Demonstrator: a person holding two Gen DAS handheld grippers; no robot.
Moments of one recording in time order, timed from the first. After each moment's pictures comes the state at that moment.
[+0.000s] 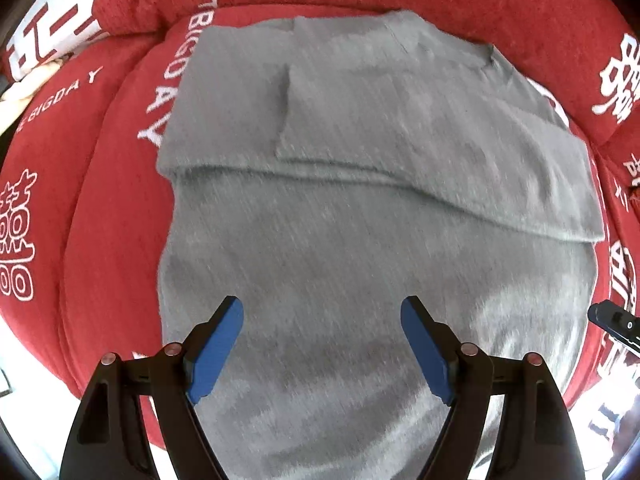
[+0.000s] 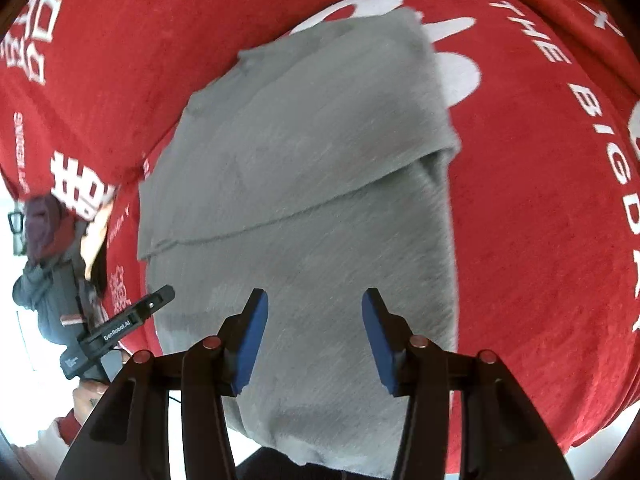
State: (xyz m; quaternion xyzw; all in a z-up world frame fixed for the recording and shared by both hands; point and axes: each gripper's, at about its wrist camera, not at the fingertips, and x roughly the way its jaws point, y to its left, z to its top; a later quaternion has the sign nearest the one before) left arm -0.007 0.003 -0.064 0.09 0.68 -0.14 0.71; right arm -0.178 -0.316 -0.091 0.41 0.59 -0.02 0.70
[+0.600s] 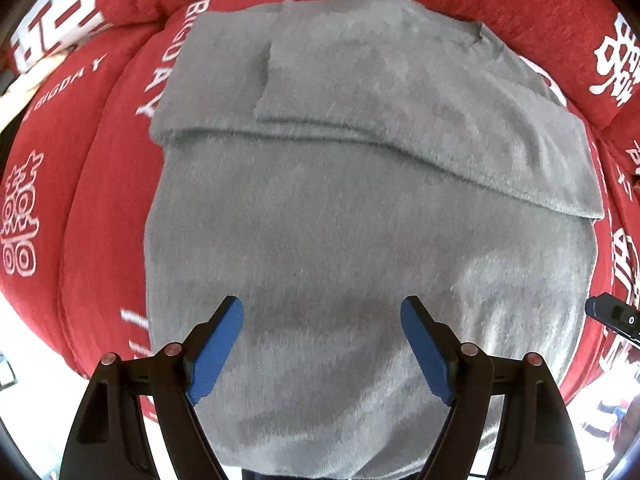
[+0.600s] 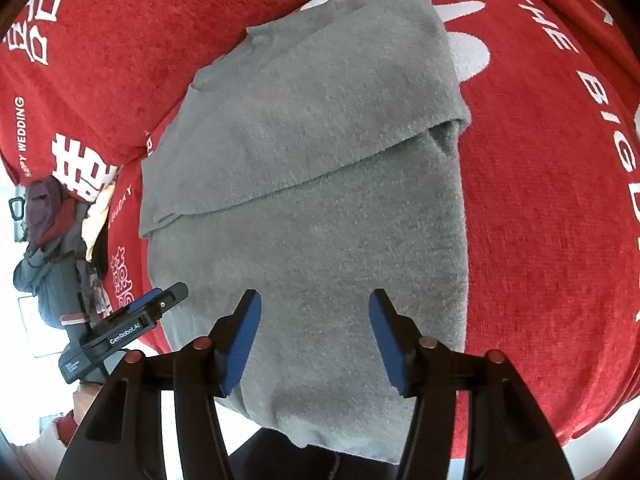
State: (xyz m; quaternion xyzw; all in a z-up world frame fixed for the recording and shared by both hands) left arm -0.056 -0.020 -0.047 0.10 0.70 -0.12 0.70; right arm -0.181 -0.310 -0.092 0.41 0.61 0.00 0.68
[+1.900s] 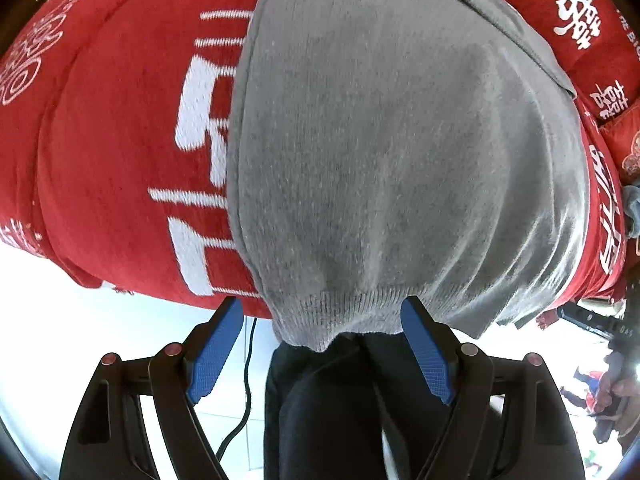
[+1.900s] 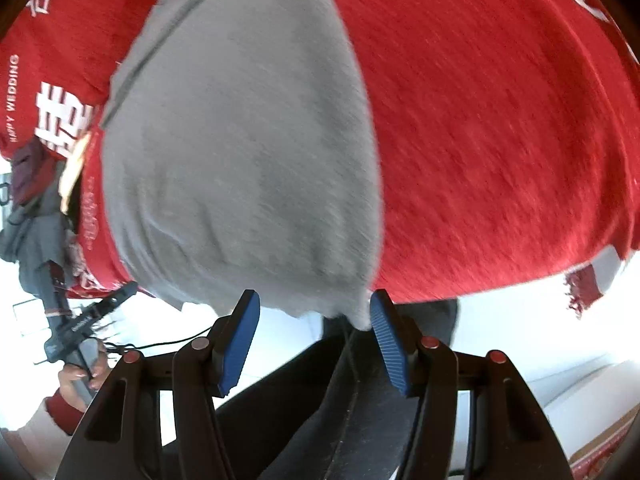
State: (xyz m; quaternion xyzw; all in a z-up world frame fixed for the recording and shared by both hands) left arm -0.227 0.149 -0.073 0.04 0.72 -0.18 0.67; right arm -0.374 -0.223 -0.143 0.42 0.63 -0.04 0.65
